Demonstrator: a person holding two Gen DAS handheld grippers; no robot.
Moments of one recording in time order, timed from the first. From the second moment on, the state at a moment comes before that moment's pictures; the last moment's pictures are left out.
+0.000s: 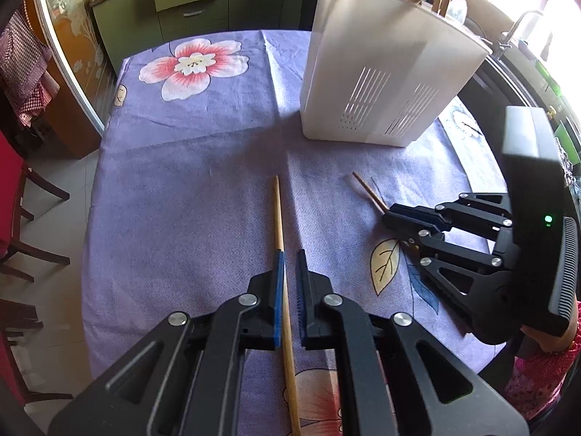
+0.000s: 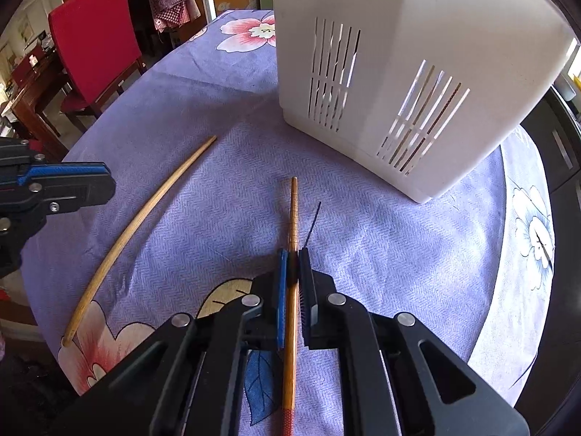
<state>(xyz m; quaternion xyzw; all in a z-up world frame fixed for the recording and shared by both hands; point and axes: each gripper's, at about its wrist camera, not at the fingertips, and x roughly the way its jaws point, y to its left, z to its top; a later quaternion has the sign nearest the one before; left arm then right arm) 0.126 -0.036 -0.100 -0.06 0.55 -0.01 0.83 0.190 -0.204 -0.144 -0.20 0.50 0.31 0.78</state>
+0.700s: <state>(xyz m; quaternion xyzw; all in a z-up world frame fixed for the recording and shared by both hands) 0.149 -0.038 -0.126 -0.03 0.58 0.00 0.81 0.189 -0.206 -0.138 -0.21 0.49 0.30 0.79</state>
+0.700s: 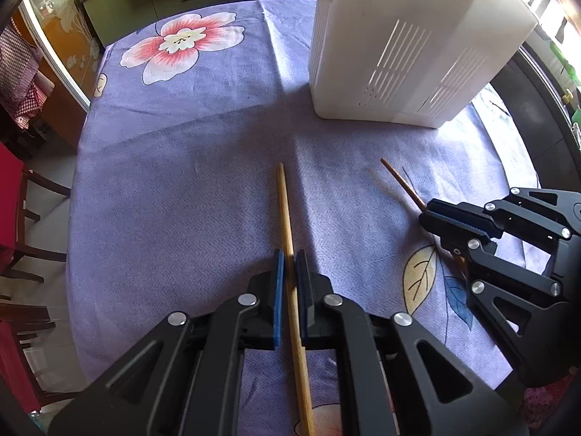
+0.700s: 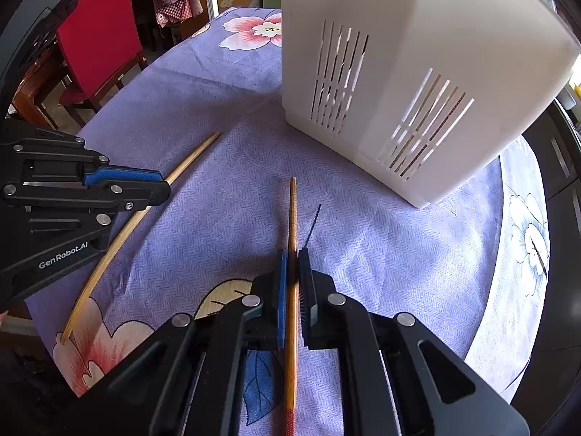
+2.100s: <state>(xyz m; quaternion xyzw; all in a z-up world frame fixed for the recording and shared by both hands) 0.184 -0.019 -0.133 0.03 0.60 -0.03 0.80 0.113 -0.340 -0.001 -0.01 0.33 0.30 0.89</state>
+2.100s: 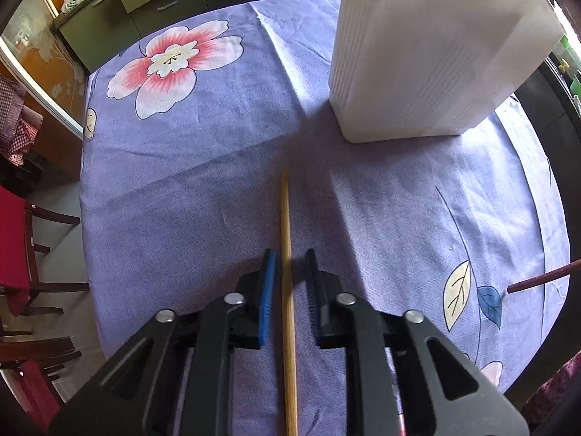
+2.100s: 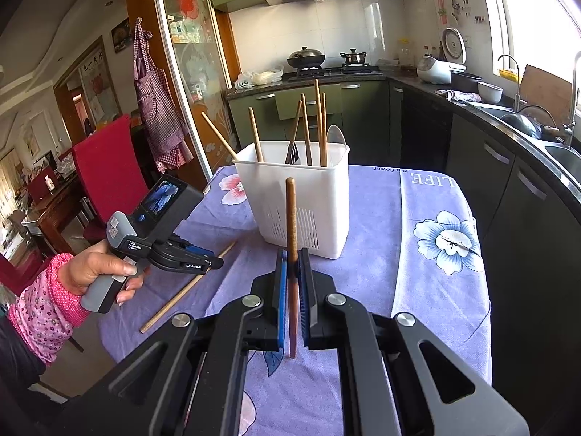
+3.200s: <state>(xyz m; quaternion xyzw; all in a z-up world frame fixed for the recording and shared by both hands) 0.065 -0.035 0.048 0.03 0.41 -0.09 0.91 0.097 -0.347 0.034 -0.01 0.29 0.31 0.91</state>
